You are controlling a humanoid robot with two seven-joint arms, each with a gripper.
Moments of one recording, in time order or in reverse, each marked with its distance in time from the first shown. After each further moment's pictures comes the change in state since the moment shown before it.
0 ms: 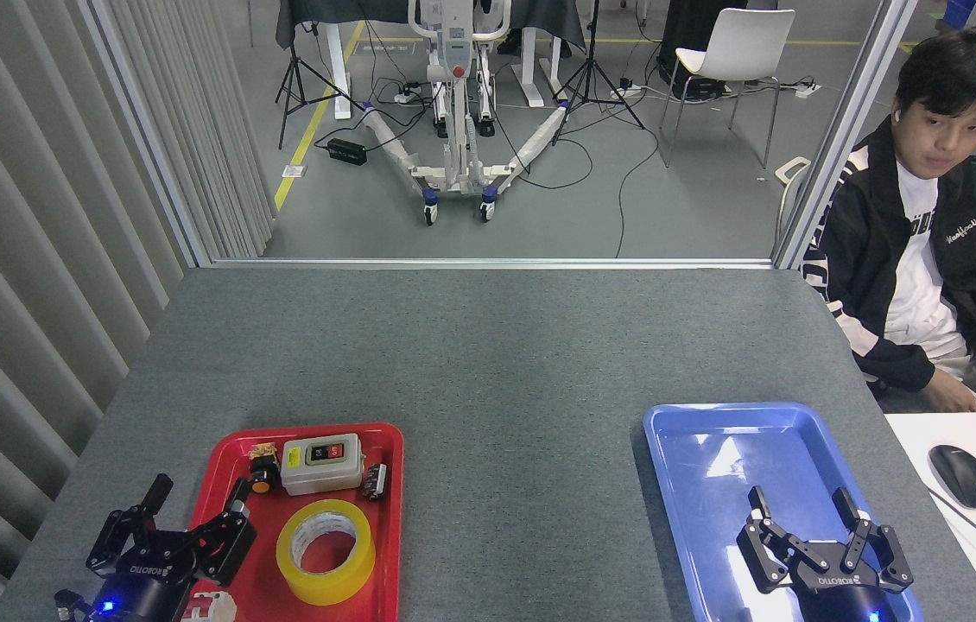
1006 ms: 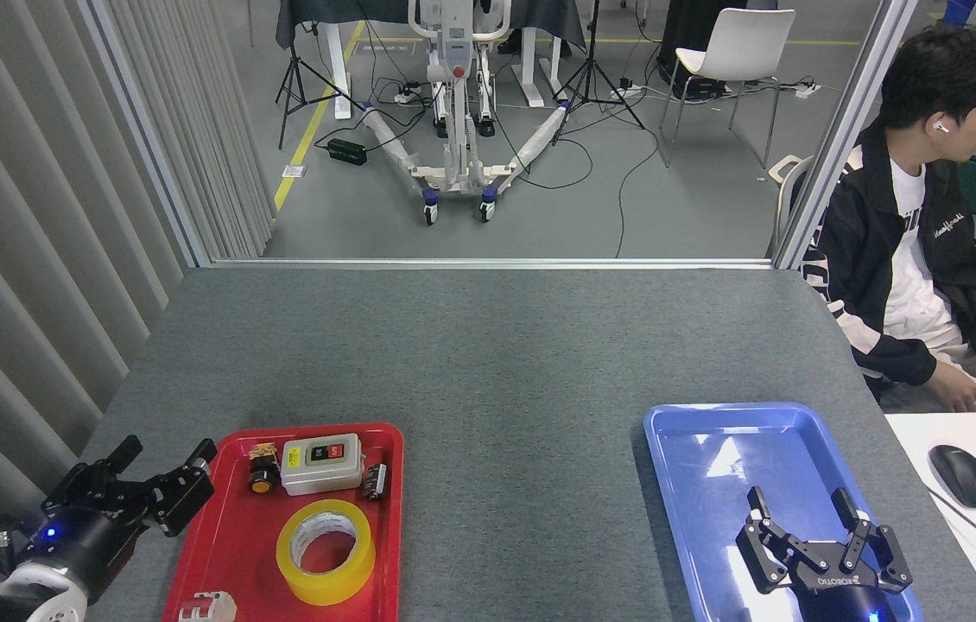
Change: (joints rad) left arm -0.111 0.172 0.044 -0.039 0.220 -0.026 -0.436; right arm 0.001 0.000 0.000 -0.001 -0.003 0.000 0.006
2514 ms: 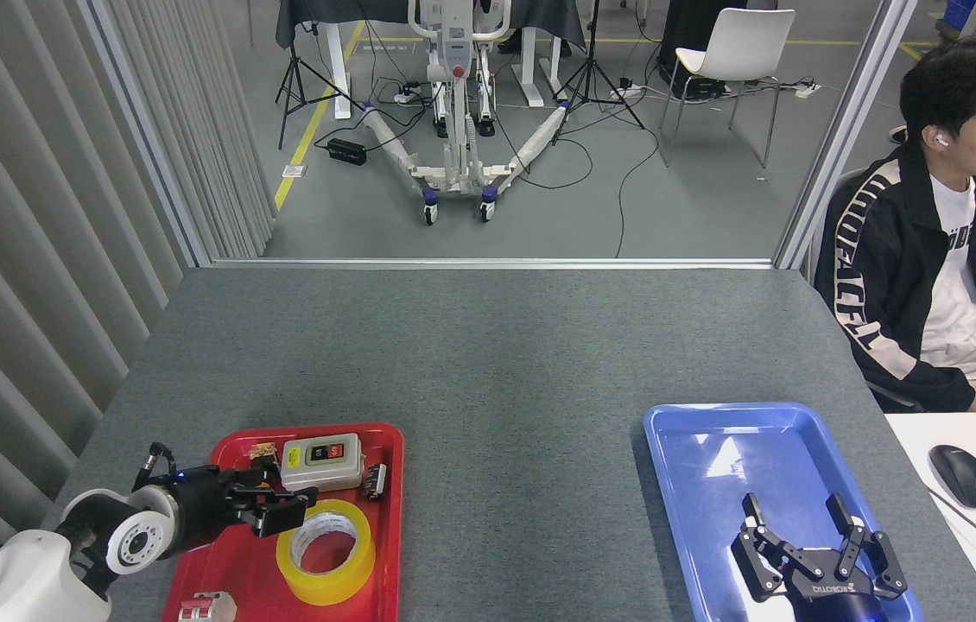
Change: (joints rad) left arm -0.328 0.105 -0.443 0.182 0.176 -0.015 -0.454; right arm 0.022 0.001 0.016 -0.008 0.004 0.002 -0.005
